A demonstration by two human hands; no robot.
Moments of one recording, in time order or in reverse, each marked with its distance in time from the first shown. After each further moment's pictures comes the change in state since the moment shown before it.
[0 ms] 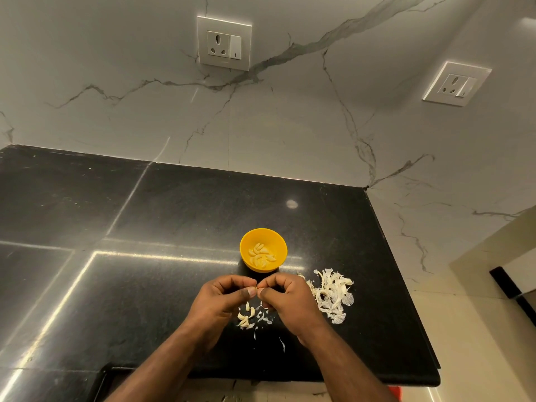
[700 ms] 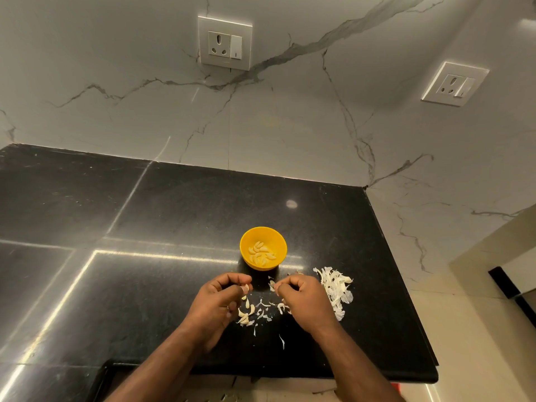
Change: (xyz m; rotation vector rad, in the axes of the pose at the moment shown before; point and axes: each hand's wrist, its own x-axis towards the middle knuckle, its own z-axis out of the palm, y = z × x) left_hand 0.000 -0.008 -0.004 -0.109 0.041 -0.113; right_hand 0.001 0.013 -0.021 -0.365 0.182 0.062
